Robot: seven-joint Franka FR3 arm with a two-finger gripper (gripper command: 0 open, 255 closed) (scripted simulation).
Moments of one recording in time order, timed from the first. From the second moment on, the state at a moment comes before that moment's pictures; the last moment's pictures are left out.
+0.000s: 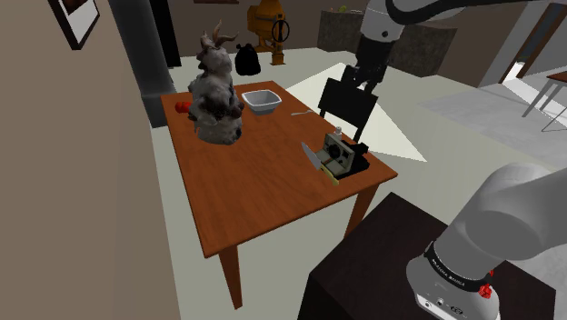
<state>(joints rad) -0.04 -0.61 -0.01 -2.36 -0.02 1.85 0.05</state>
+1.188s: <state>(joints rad) -0.13 -0.03 -0.19 -2.20 0.01 2.22 -0.14</state>
